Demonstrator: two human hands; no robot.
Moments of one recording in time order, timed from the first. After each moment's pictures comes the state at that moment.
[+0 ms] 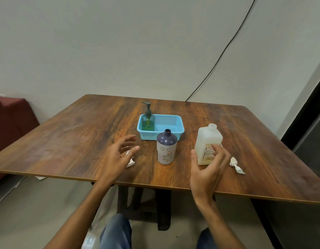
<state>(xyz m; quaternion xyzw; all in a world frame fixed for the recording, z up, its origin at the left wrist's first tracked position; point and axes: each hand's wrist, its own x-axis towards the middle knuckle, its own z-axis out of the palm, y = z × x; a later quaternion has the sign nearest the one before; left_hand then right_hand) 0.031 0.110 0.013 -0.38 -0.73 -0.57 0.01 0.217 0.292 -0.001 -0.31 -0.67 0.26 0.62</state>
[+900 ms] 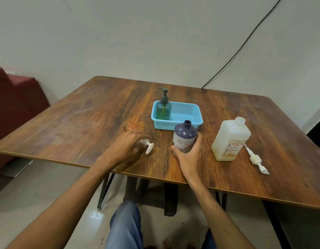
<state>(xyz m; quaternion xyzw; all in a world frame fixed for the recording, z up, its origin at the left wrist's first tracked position) -0.037 0.110 0.002 -0.57 -0.79 -0.22 0.06 0.124 0.284 -0.038 -0.30 -0.74 0.46 0.39</state>
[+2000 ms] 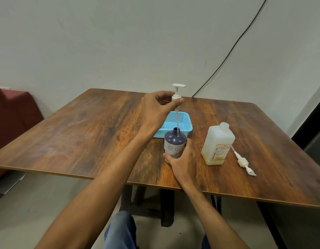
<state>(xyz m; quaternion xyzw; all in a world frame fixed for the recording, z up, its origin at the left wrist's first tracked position) 0.036 0.218 0.129 -0.36 -0.66 -0.66 0.06 0.136 0.285 -0.021 -0.30 -0.78 0.39 0.38</state>
